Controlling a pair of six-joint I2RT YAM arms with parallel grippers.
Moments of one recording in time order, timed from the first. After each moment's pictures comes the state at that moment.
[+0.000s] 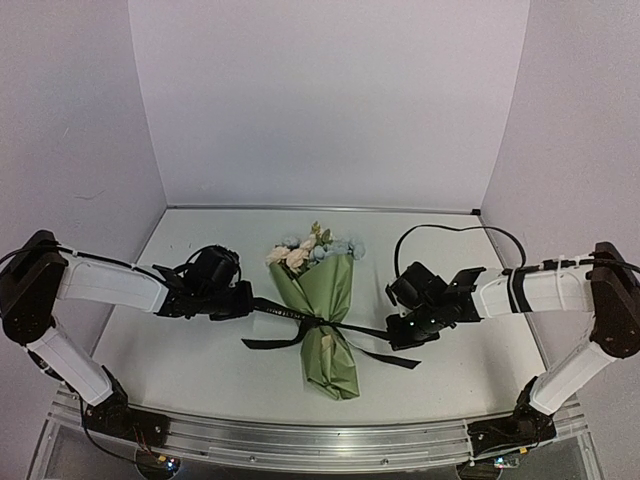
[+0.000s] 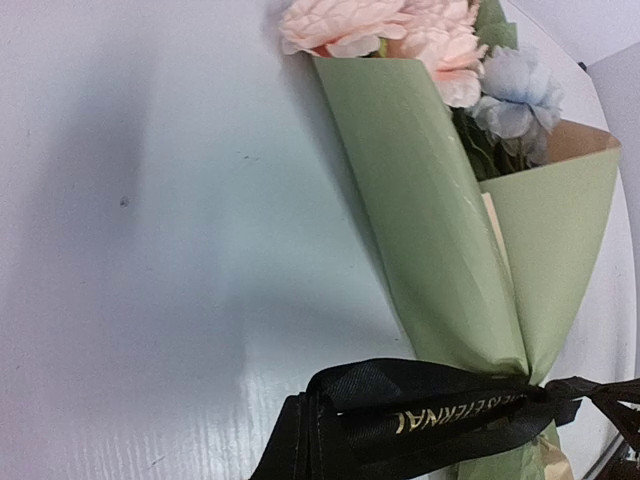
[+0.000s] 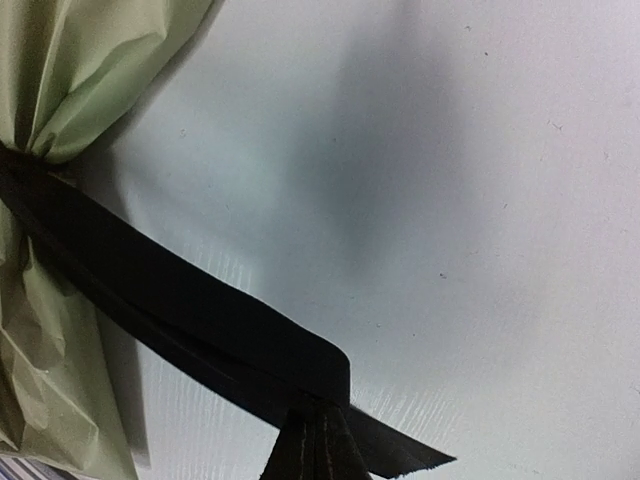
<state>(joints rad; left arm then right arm) -0.76 1.53 0.74 -0.01 -0.11 -0.81 0.85 1.55 0.85 -0.47 0.08 0.57</state>
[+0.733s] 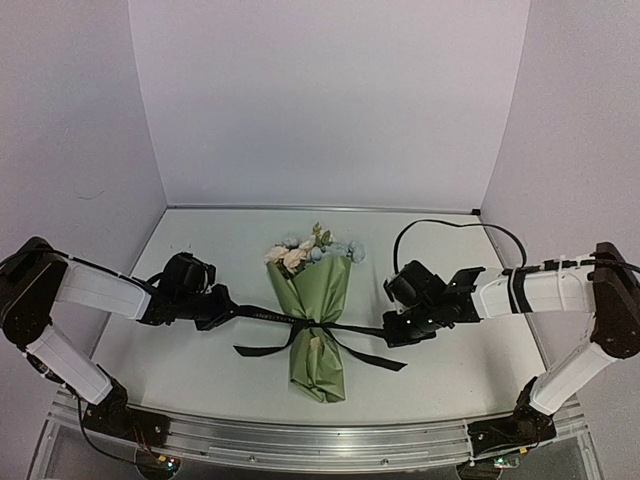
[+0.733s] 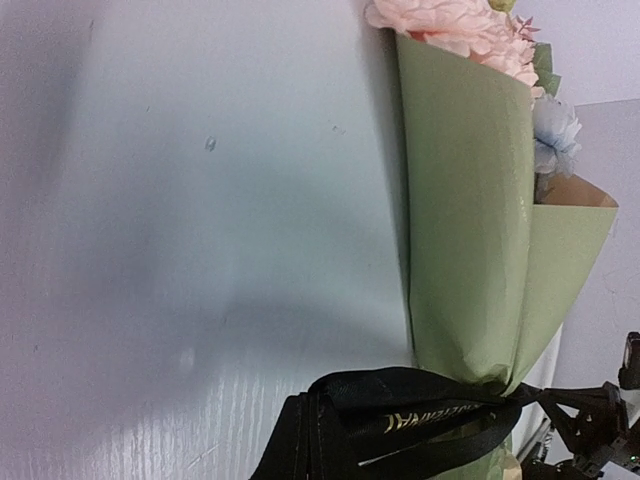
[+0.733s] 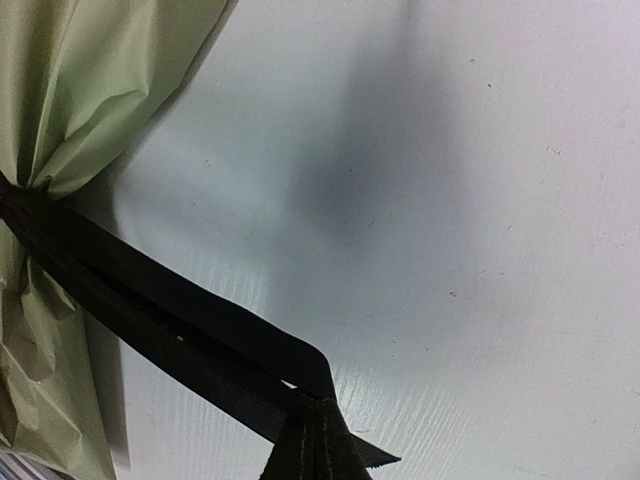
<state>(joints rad) -0.56 1.50 0.57 0.16 0.17 -0.91 0.87 1.54 0.86 -0.45 0.11 0.61</state>
